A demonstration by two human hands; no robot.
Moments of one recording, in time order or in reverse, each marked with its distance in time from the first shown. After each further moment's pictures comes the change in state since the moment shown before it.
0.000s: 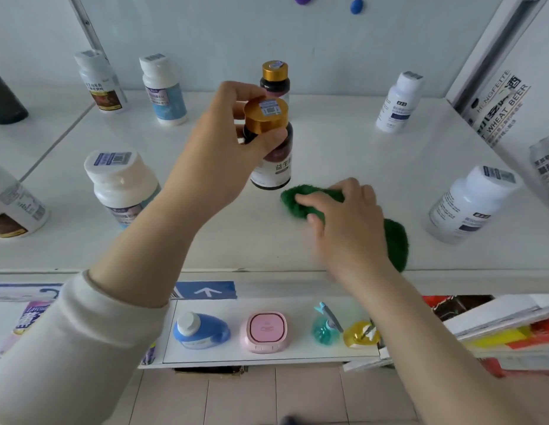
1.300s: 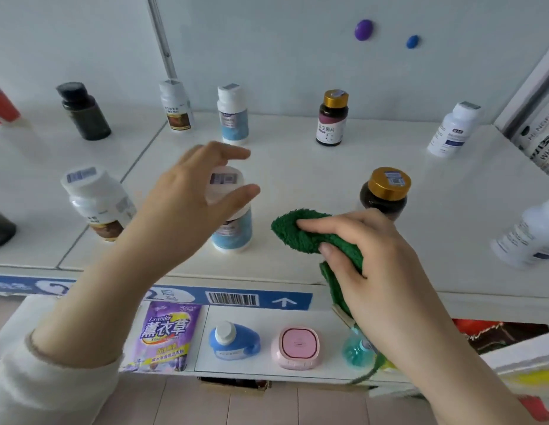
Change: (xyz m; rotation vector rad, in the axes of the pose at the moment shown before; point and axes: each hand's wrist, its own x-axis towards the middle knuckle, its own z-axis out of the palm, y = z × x) left_hand -0.048 -0.022 -0.107 0.366 -0.061 -0.026; right_hand -0.040 -0.088 -0.037 0.446 -0.085 -0.152
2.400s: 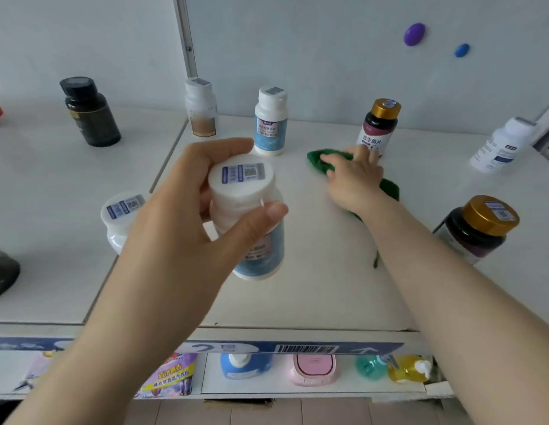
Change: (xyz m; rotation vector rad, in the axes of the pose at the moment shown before) left_hand -0.001 -0.057 -0.041 -0.523 0.099 0.038; right_hand 0.198 0.062 0.098 -0.550 0.000 0.292
